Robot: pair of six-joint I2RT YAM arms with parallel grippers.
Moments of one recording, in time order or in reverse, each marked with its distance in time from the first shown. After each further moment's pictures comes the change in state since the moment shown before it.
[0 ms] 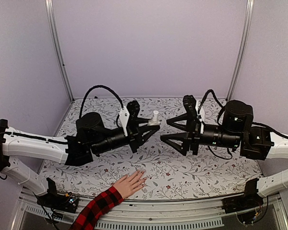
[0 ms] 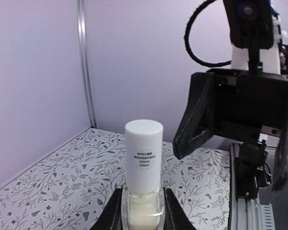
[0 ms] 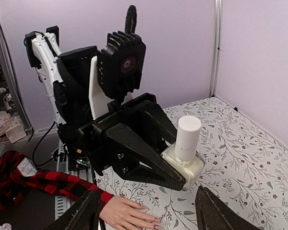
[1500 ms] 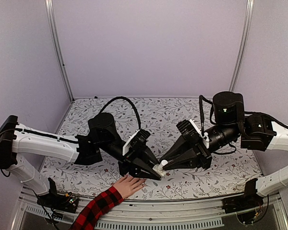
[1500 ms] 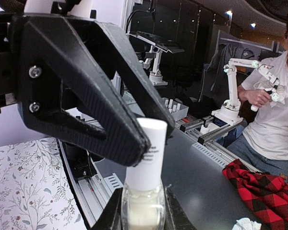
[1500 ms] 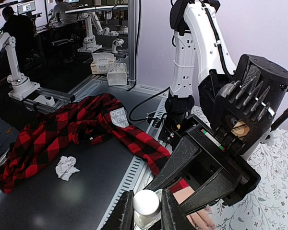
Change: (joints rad) left arm -0.007 0.116 0.071 -0.005 1.044 -0.170; right arm 0.036 0.073 0.207 -0.344 -0.629 -0.318
